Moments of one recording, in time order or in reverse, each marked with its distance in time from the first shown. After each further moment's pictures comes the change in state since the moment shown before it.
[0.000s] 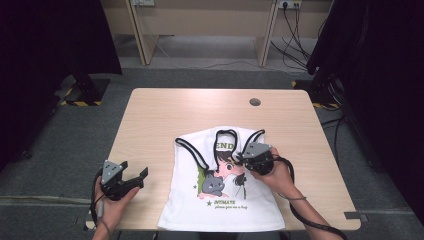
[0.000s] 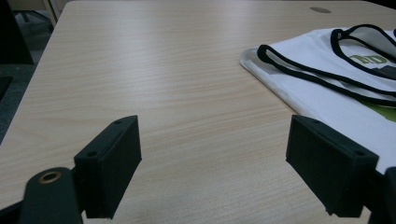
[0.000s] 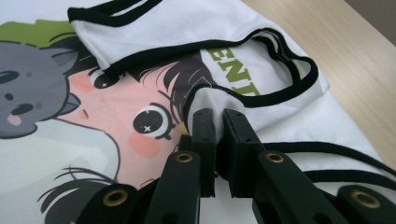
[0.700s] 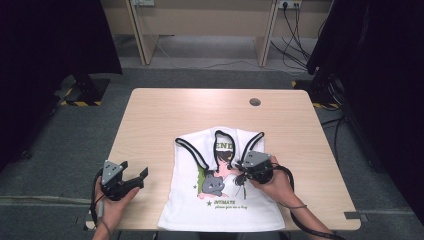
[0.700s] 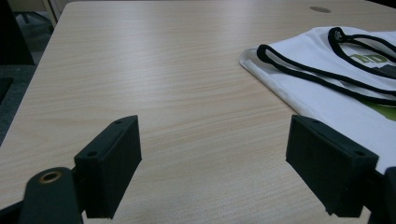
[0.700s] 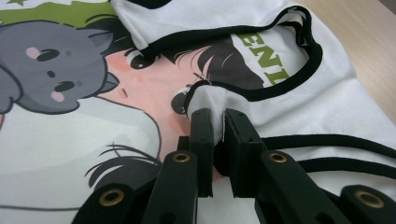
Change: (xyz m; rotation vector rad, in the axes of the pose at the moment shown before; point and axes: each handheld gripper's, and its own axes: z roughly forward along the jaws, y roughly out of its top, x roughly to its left) left arm -0.001 0.000 0.000 0.001 0.002 0.004; right arm 0.018 -0.010 -0.003 0.007 0.032 -0.009
